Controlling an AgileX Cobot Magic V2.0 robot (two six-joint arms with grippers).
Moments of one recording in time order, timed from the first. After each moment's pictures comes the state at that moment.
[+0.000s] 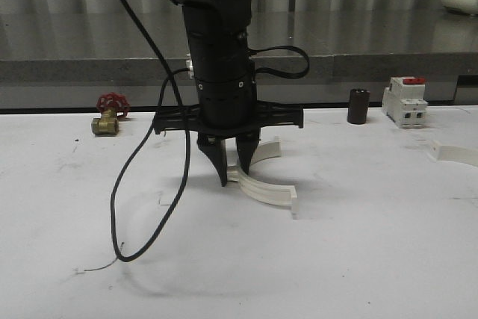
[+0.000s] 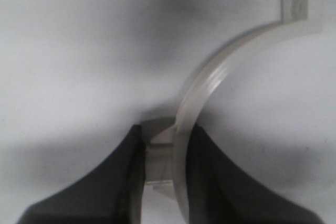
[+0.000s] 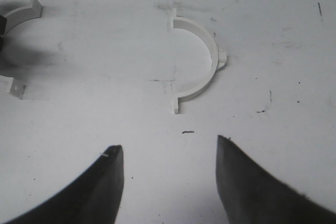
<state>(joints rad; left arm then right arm) -0.67 2.27 -1.85 0.07 0.98 -0.66 0.01 0.75 -0.72 0.05 0.82 0.03</state>
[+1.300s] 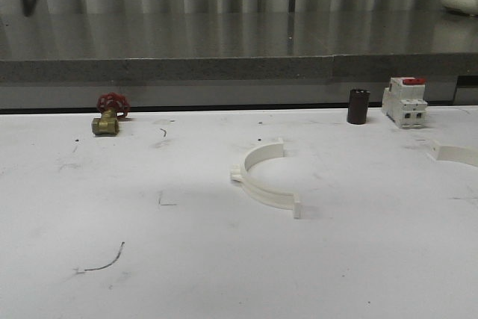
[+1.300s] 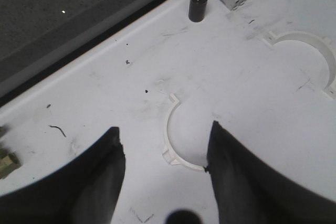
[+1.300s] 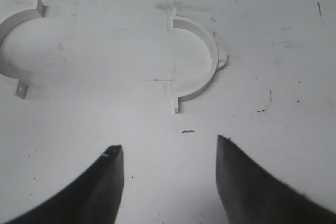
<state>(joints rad) -0.67 1.61 -1.68 0.05 0.91 -0.01 0.01 0.75 -0.72 0.05 0.82 0.03</state>
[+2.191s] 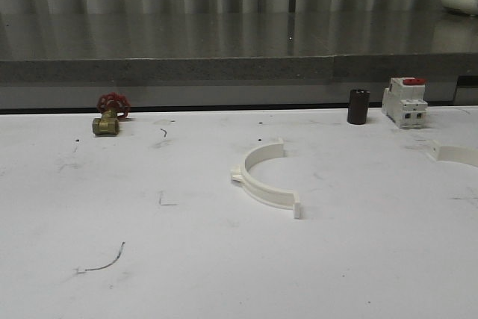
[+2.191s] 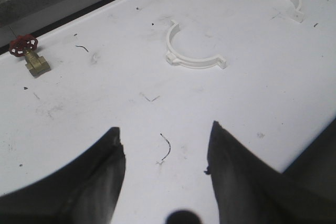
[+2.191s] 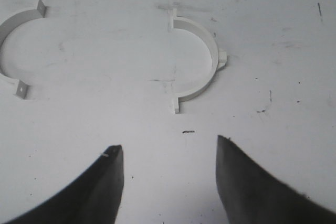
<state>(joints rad) -0.67 0.54 -0.66 0.05 0.73 0.01 0.01 0.75 -0.72 0.05 0.82 0.03</state>
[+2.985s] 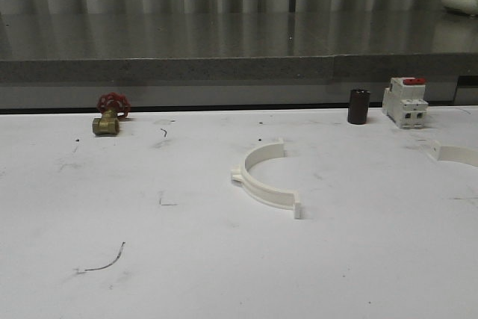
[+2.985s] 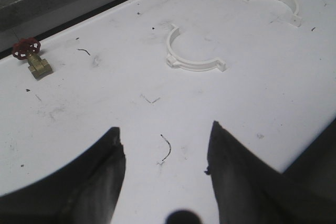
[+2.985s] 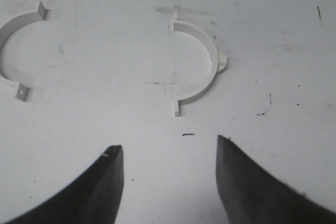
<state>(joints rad) -0.67 0.50 -0.64 0.05 0.73 0.02 0.01 0.75 -0.72 0.05 0.81 0.03</state>
